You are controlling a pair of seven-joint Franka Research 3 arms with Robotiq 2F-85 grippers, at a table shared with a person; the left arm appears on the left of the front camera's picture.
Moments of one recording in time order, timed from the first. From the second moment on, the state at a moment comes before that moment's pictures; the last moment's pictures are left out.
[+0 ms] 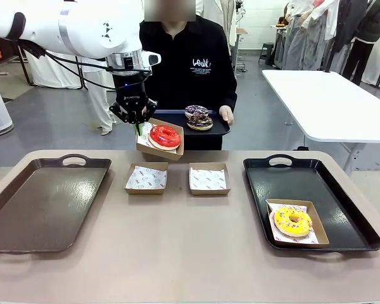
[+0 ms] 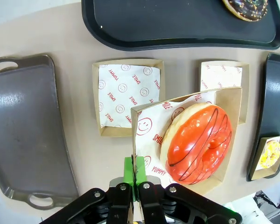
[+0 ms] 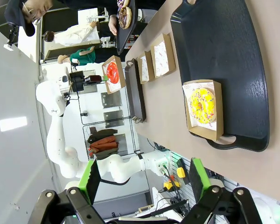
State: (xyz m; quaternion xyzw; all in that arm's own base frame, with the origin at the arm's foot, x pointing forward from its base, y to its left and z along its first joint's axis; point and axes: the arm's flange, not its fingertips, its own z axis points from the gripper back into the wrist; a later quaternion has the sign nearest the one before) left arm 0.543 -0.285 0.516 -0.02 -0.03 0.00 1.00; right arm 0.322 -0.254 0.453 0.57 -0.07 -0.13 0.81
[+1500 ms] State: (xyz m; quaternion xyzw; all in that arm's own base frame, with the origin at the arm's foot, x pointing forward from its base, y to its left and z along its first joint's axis) left arm 0.398 -0.110 0.488 -0.06 0.00 -0.01 1.00; right arm 0.426 -0.041 0.581 0.42 -0.08 -0.06 0.90
